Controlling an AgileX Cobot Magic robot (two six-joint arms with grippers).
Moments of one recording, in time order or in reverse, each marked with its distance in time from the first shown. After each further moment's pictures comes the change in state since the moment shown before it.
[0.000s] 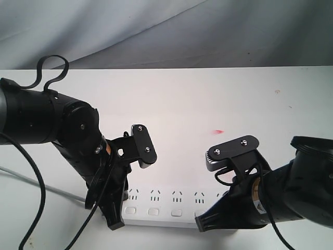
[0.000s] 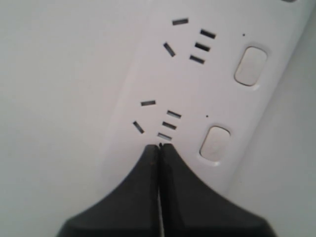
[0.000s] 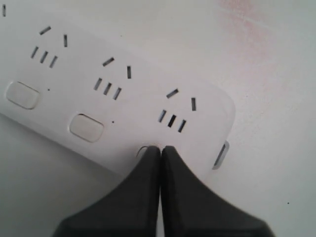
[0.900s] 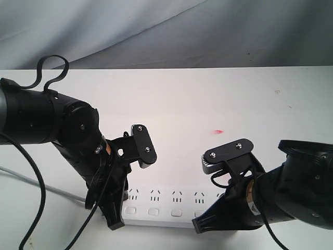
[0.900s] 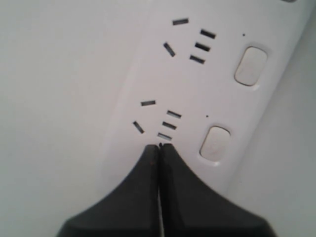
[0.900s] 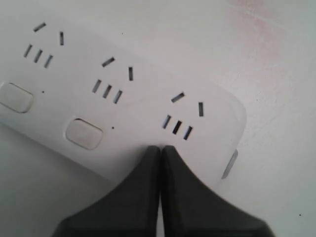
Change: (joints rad) left arm 0.000 0.000 0.000 0.000 0.000 -0.001; right arm 0.000 0.056 -0.002 -0.011 -0.032 0.004
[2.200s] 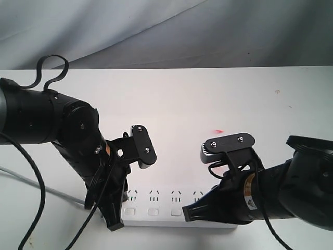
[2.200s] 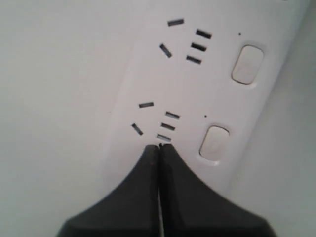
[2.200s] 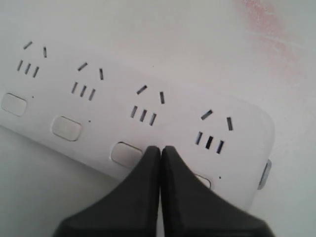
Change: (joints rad) left arm 0.000 0.000 0.000 0.002 0.011 -0.002; right arm 0.000 -0.036 0.001 0.090 -0.094 0.012
